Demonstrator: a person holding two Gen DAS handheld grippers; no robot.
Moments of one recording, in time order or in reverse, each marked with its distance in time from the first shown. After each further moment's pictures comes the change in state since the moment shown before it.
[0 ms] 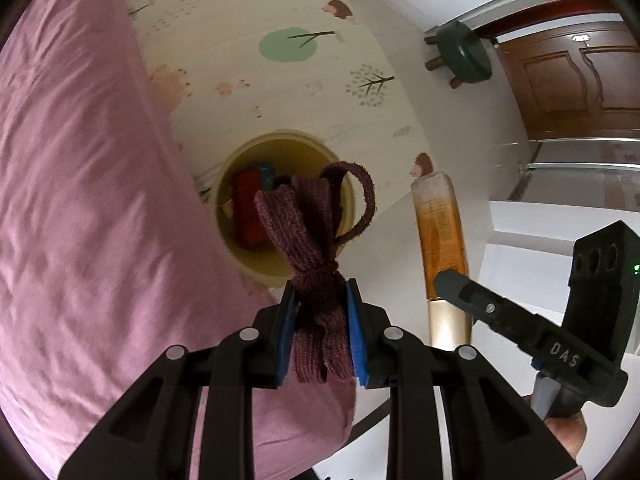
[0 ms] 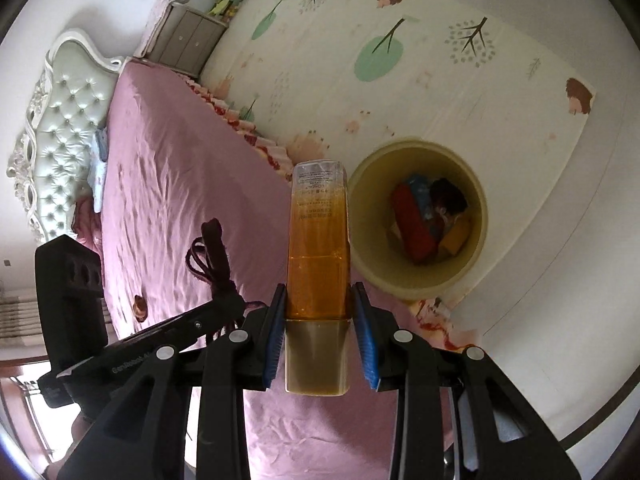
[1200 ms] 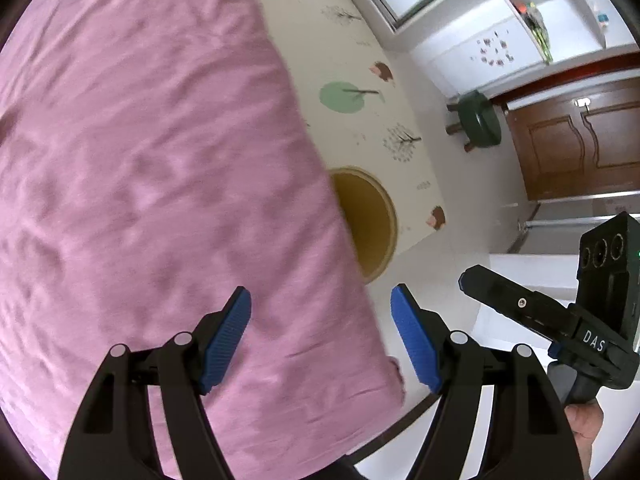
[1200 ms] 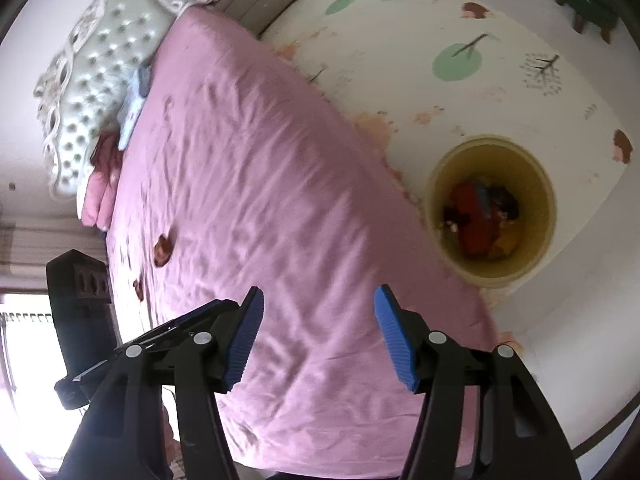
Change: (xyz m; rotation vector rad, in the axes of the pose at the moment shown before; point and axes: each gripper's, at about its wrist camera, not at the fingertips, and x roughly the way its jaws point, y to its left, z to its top) left arm -0.114 0.142 -0.096 -0.133 -0.216 -0.011; right arm 0.040 0.148 -0.080 -0.229 0.042 0.018
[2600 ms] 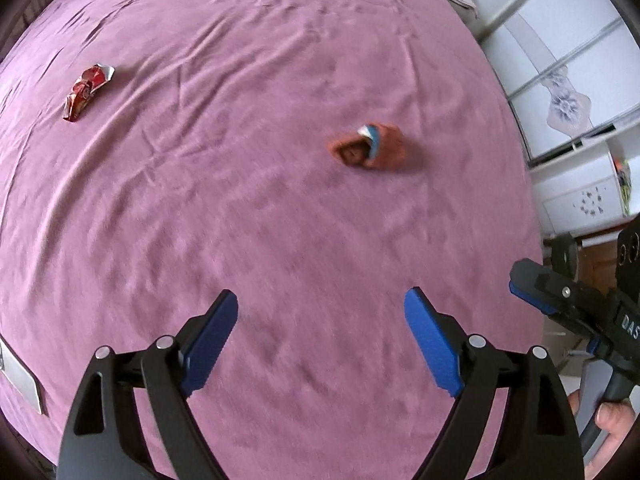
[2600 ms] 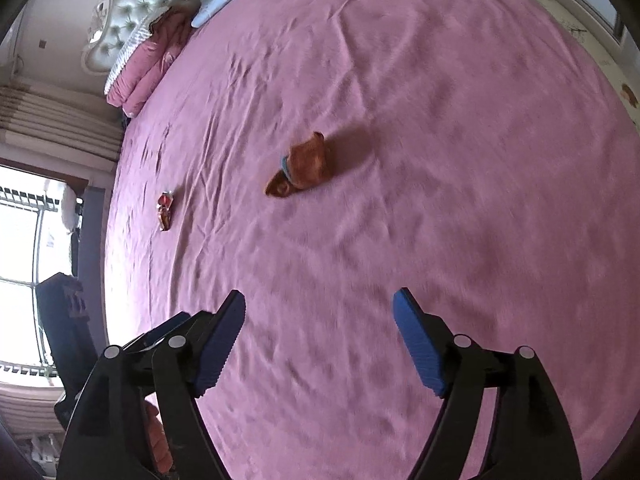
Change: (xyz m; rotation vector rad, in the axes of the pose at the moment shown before) left arm -0.181 0.401 -0.044 -0.360 -0.279 0.216; right arm 0.265 0.354 -0.058 -0.376 0.135 -0.010
